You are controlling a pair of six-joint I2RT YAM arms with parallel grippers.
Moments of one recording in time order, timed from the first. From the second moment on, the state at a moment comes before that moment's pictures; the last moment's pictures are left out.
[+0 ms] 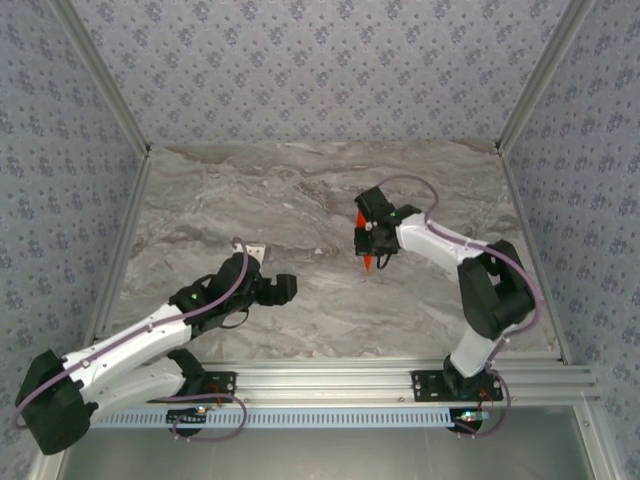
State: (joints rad) left arm -0.81 0.92 0.55 -0.34 -0.09 -0.64; right arm 0.53 1.73 1.19 -0.64 0.03 0.47
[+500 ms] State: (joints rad) left arm -0.81 0.74 0.48 -0.31 -0.02 -0.55; right arm 0.46 2.07 1.53 -0.75 0.02 0.35
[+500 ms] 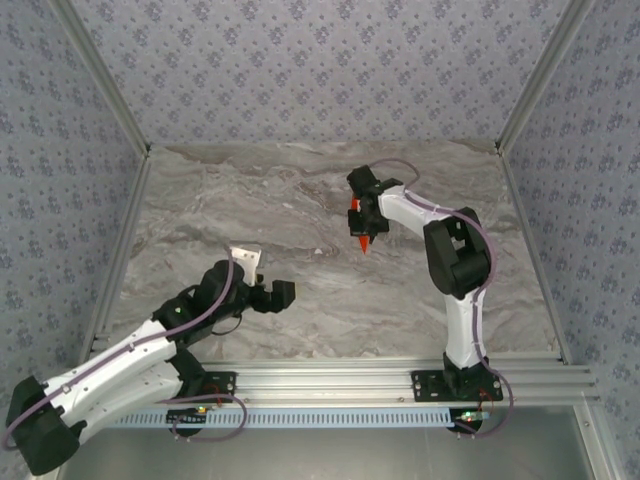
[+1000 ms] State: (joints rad) left arm -0.74 0.73 0.48 -0.32 -0.07 -0.55; right arm 0.46 1.99 1.52 -0.82 0.01 0.32
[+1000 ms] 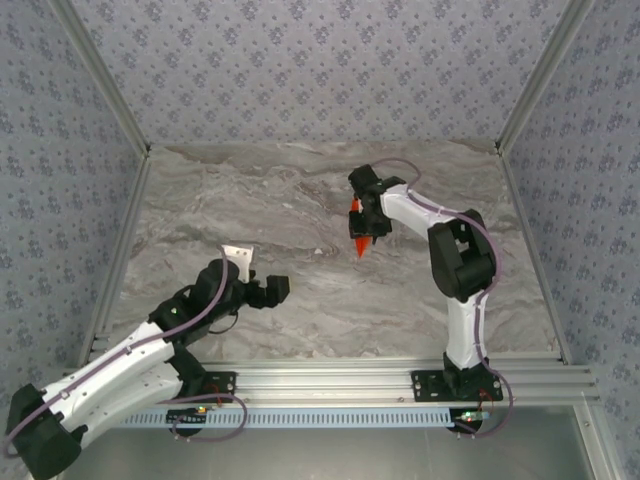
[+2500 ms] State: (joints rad) left arm -0.14 1.10 0.20 0.45 -0.40 -0.04; right arm -0.04 1.50 0.34 0.68 0.08 0.03
